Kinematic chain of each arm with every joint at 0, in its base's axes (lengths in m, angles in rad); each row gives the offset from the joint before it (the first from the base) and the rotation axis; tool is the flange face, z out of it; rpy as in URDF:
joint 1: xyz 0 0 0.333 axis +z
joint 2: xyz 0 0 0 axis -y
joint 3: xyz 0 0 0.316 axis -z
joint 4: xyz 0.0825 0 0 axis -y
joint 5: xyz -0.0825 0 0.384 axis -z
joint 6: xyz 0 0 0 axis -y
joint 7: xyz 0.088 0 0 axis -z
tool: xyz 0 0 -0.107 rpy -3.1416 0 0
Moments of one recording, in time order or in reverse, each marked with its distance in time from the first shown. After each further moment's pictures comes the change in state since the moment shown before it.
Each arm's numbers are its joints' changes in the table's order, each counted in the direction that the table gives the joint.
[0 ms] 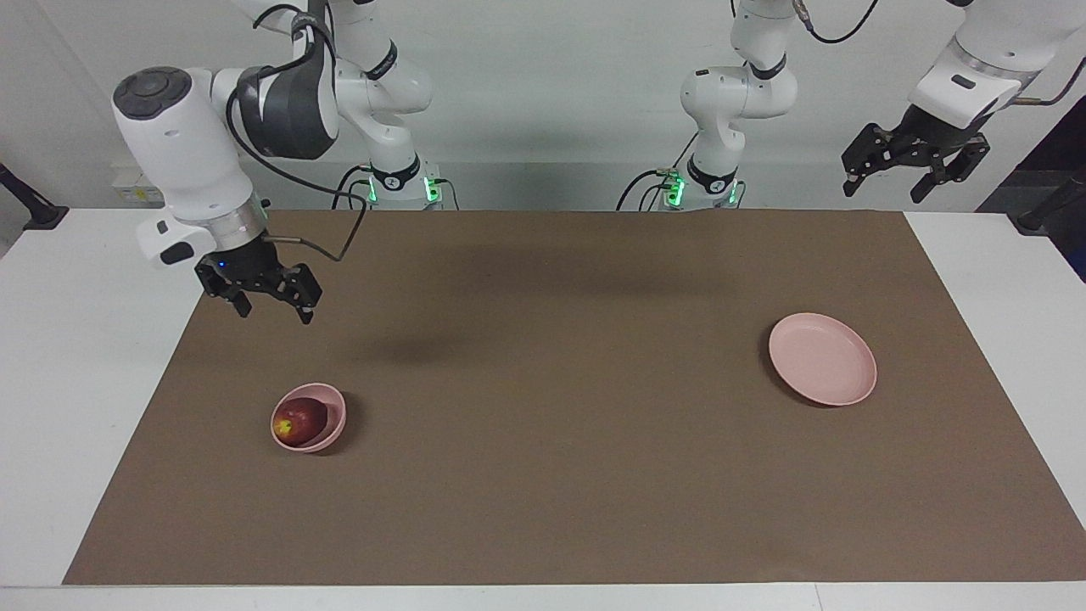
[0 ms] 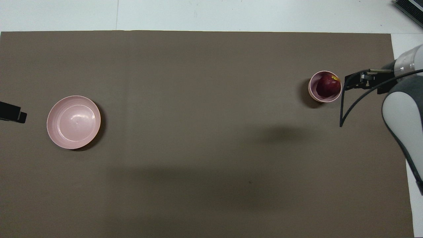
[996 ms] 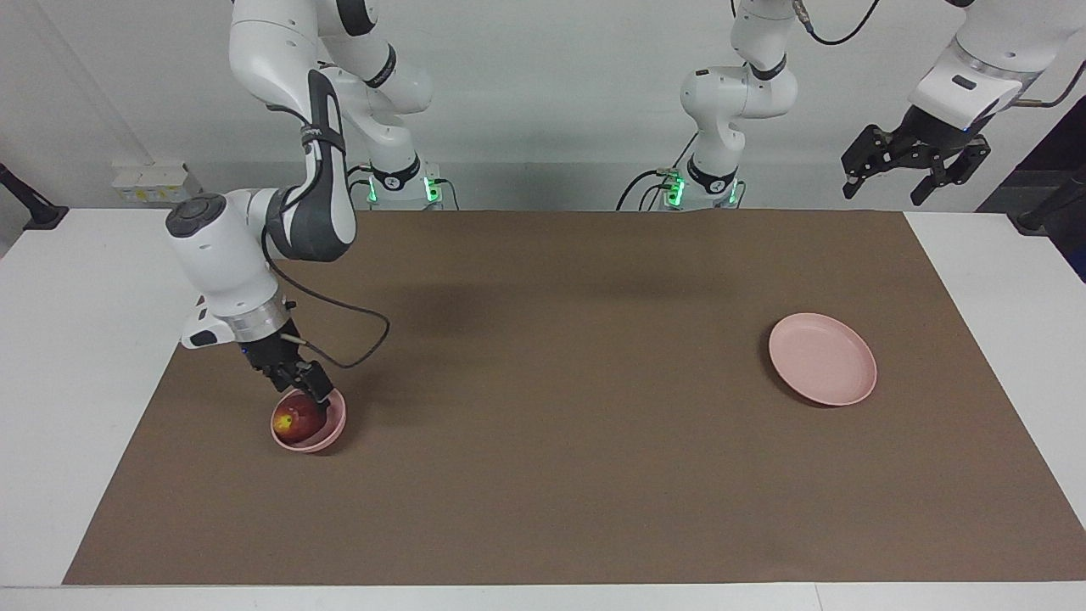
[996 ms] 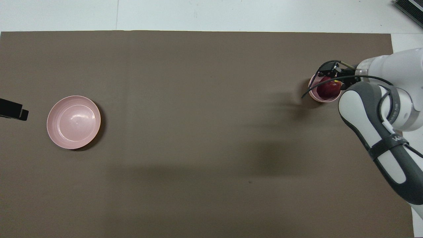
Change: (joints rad) left arm -0.002 -0.010 0.006 0.014 0.005 0.005 0.000; right arm -0.016 -0.184 0.004 -0.161 -0.147 0.501 0.246
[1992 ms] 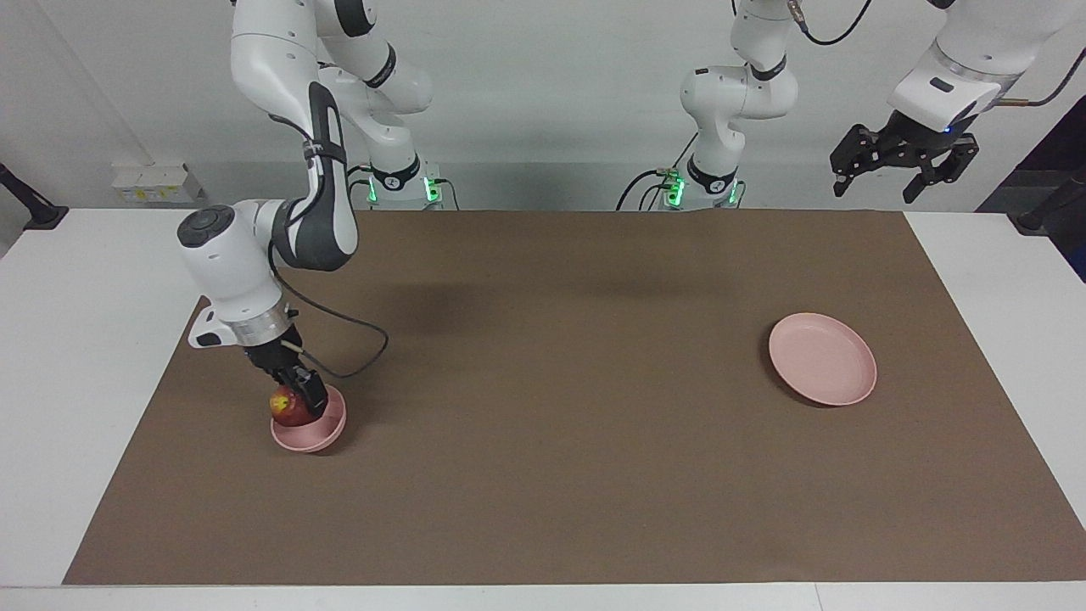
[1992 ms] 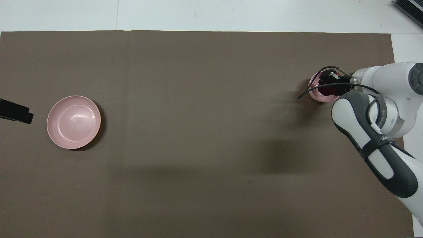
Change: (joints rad) left arm -0.047 -0.009 -0.014 0.017 -0.041 -0.029 0.001; right arm -0.008 -0.060 0.012 -0.097 -0.001 0.181 0.115
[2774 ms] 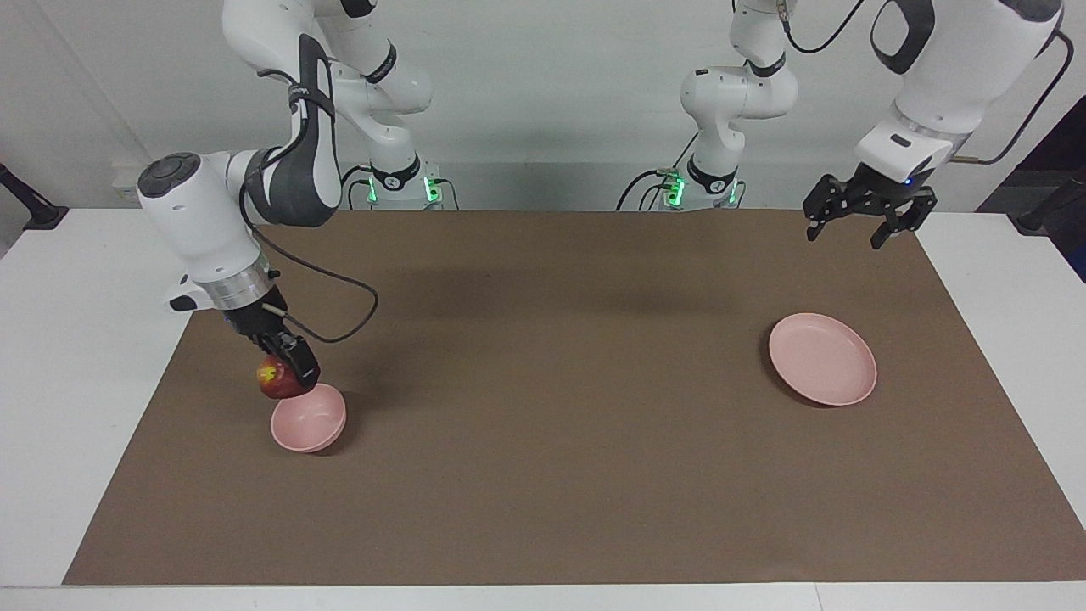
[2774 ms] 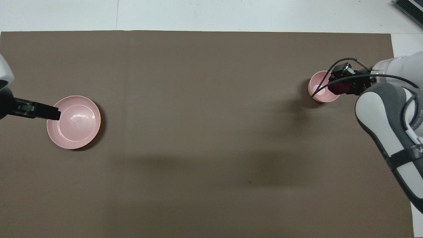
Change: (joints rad) left arm 0.021 0.082 0.026 -0.236 0.037 0.217 0.001; right arm -0.002 0.121 0.006 0.071 -0.009 -0.239 0.001
